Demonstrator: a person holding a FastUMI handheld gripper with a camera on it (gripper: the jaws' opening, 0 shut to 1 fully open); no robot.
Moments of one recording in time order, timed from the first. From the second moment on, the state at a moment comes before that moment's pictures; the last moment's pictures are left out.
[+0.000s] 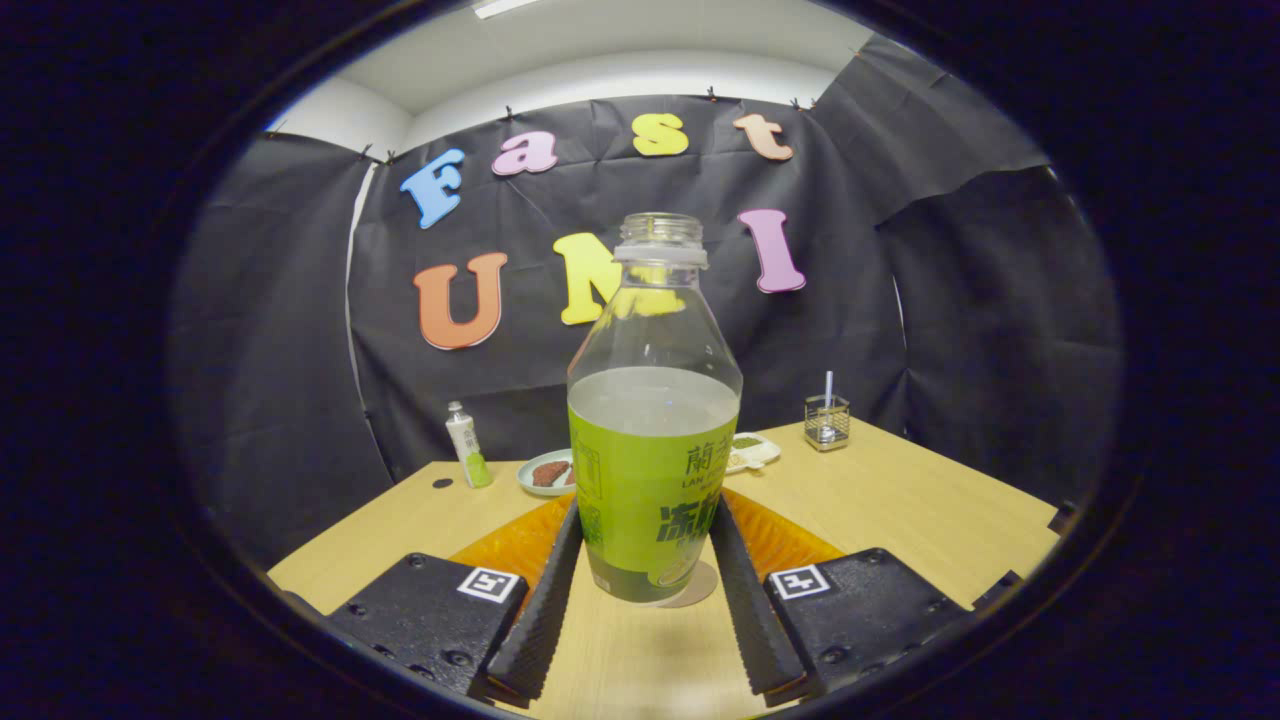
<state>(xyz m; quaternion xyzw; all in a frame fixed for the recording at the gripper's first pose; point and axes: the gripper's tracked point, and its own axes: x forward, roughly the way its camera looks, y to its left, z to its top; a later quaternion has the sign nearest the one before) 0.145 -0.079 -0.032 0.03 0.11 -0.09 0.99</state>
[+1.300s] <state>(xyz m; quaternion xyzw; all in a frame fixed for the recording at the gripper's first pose) 0.246 -0.103 -0.137 0.01 0.20 -0.12 0.97</state>
